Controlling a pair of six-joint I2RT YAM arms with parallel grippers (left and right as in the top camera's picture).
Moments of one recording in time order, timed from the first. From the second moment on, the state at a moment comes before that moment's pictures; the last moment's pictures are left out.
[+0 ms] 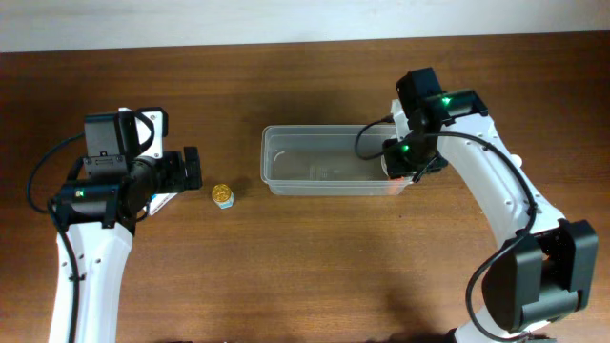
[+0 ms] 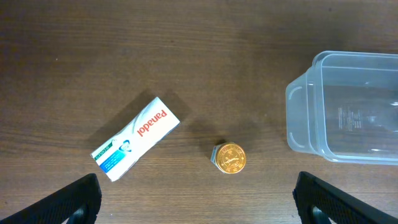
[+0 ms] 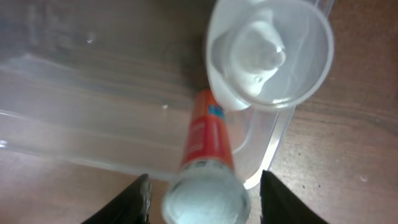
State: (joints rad) left arm 0.05 1.29 1.22 -0.87 0.08 0.00; right arm 0.21 1.79 1.53 -1.18 -0.04 0.06
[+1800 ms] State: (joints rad) left arm 0.05 1.29 1.22 -0.87 0.08 0.00; right arm -0.35 2.08 1.78 -1.29 0.06 0.01
